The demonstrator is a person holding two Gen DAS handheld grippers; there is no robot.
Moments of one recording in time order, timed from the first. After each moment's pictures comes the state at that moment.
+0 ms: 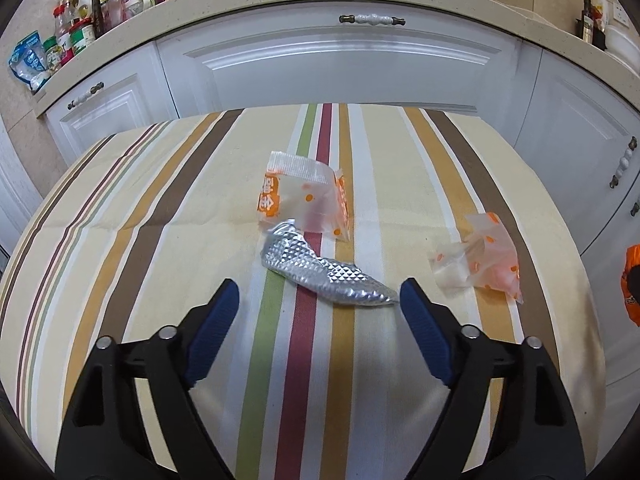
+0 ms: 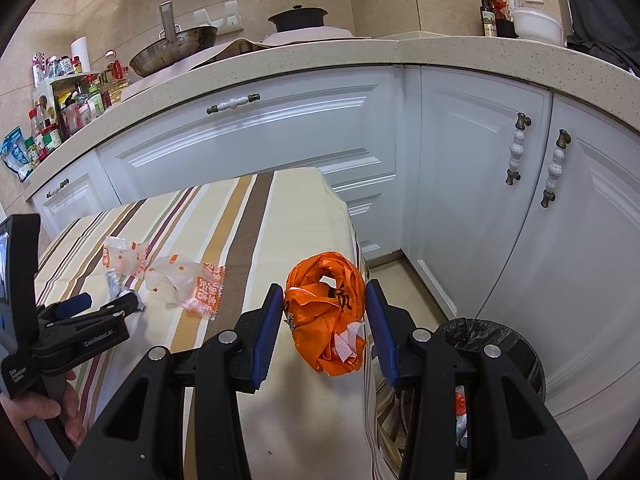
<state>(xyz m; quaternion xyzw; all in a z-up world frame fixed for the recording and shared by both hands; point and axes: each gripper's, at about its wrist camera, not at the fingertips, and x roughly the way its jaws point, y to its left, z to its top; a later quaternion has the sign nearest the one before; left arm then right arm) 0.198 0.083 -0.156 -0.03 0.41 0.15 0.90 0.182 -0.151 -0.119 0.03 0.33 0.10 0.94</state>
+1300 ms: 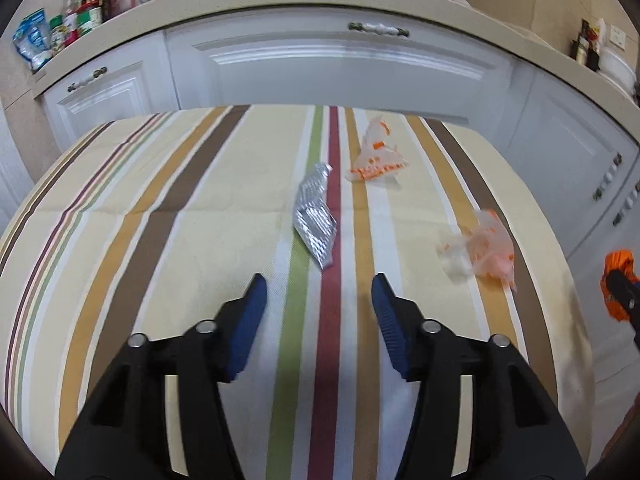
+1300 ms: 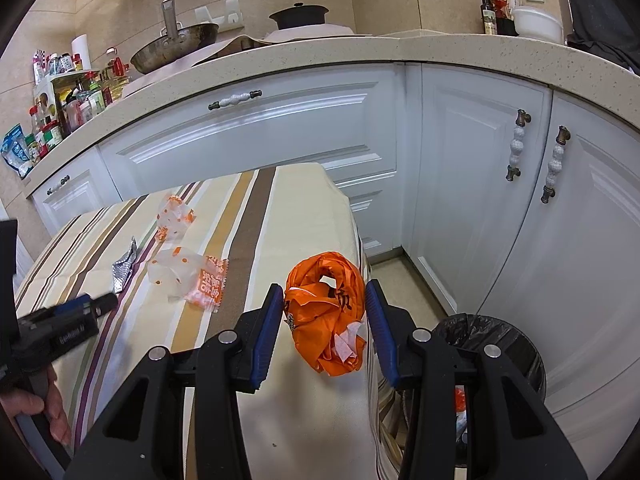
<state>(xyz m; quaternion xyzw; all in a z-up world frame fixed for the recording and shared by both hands) 0.177 0.105 -0.150 -0.07 0.39 0.13 0.91 0.180 -0.149 -0.121 0.03 0.33 0.10 0.94</state>
